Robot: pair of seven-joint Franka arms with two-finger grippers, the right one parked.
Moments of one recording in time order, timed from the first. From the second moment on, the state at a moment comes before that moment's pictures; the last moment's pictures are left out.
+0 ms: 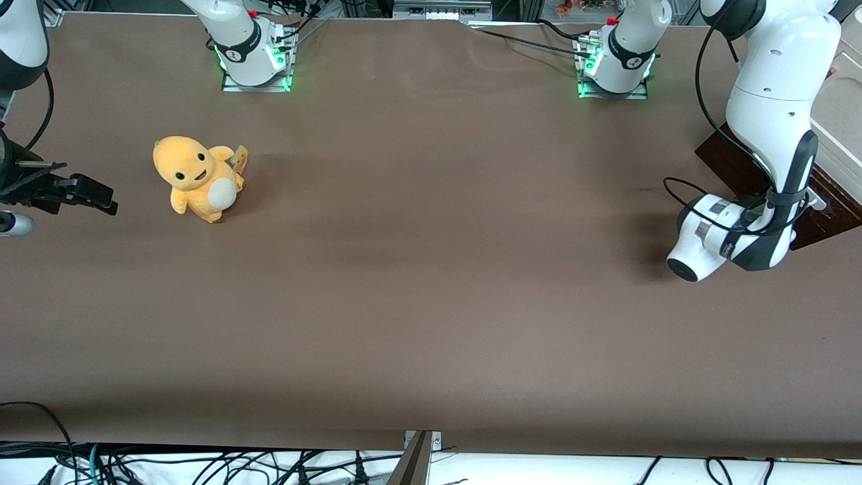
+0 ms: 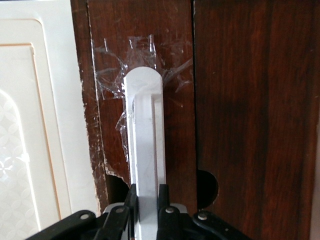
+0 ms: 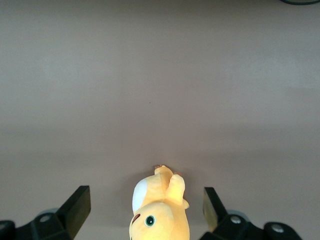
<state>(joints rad) 0.12 0.74 -0.07 -1.80 1.02 1.25 -1.04</state>
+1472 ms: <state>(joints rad) 0.01 0.74 -0.10 -1.77 1.02 1.27 -1.04</state>
